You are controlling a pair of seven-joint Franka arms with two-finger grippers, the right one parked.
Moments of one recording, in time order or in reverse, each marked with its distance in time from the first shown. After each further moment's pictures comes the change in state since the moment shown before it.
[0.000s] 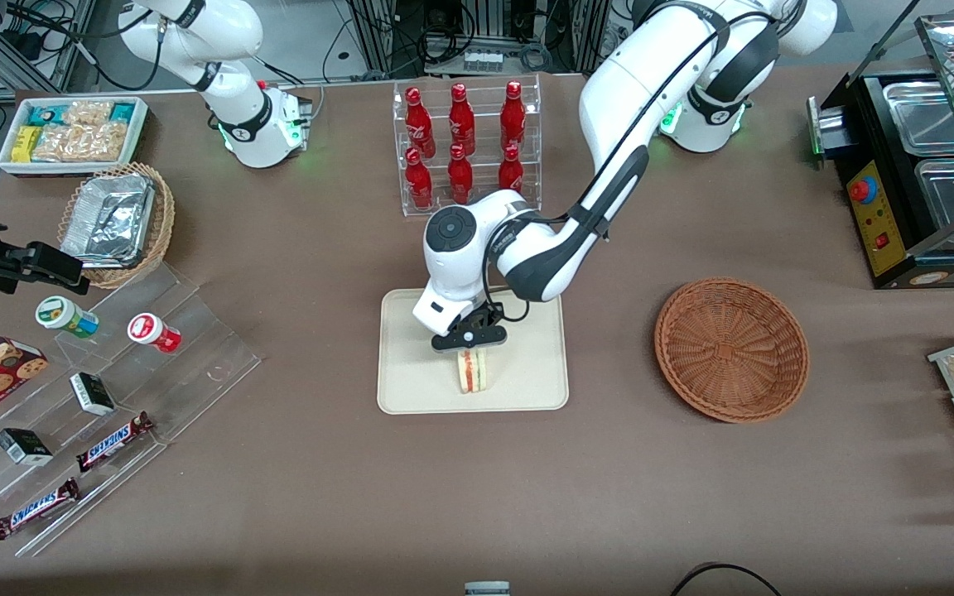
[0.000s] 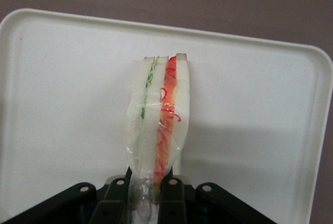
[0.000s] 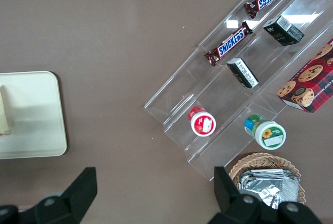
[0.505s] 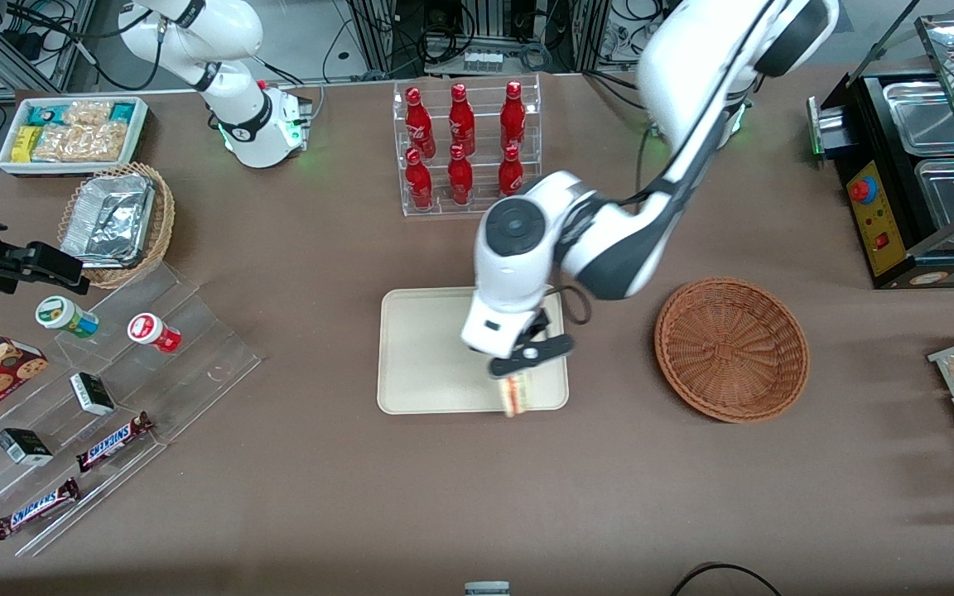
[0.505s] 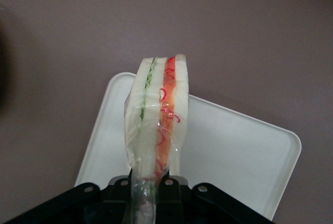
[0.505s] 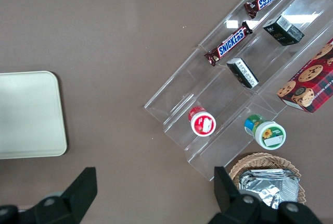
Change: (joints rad) arm 0.154 -0.202 0.006 0.039 -0.108 -0.250 -0.008
